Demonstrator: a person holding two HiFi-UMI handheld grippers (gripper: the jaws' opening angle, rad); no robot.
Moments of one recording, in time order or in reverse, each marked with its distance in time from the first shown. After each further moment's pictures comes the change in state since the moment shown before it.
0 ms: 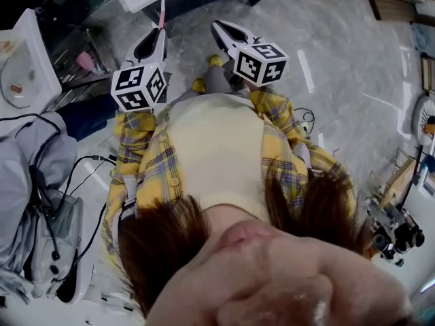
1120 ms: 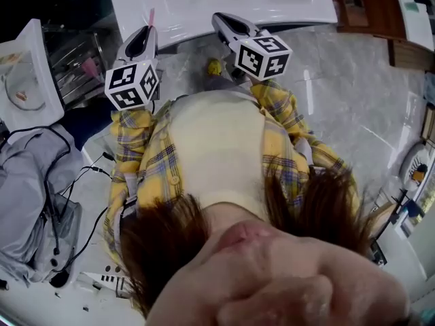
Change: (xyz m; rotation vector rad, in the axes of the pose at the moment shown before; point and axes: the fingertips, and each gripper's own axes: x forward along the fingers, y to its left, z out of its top) left arm 0.148 0.093 0.110 -0.017 0.024 0.244; right arm 0.158 -0.096 0.152 -0.055 0.087 0.180
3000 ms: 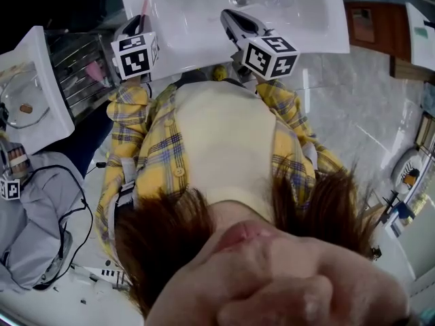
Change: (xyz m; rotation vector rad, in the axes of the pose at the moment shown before) left arm 0.103 0.114 0.013 0.129 0.254 0.206; right arm 0.076 -0.031 0.052 0.001 0.047 -0.032
